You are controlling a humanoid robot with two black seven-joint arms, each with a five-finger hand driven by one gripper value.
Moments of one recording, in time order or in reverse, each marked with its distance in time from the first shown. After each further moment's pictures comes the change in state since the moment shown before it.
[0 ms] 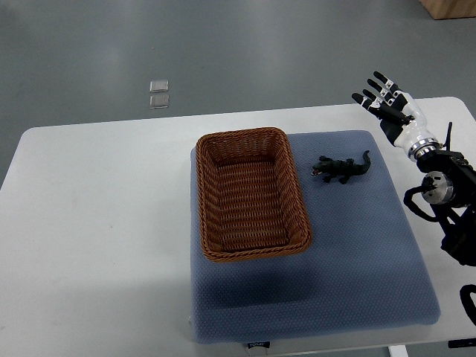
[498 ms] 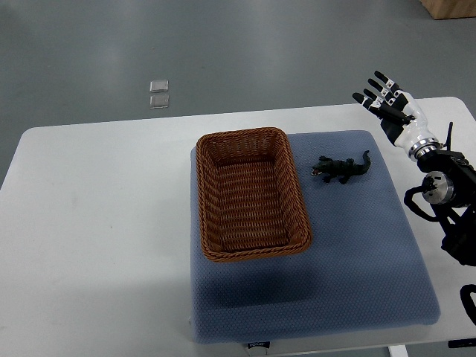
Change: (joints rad) left arm 0.001 0.000 -0.002 0.001 0.000 0.000 -0.001; right arm 0.002 -0.002 0.002 0.000 0.000 -0.001 0.002
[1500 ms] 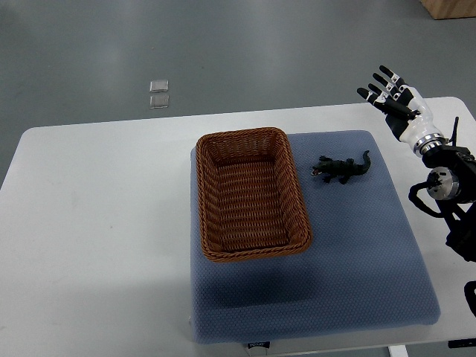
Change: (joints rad) left arm 0.000 0.000 0.000 -0.001 0.000 0.000 0.000; right arm 0.006 -0.017 -0.001 -0.001 0.000 0.002 0.000
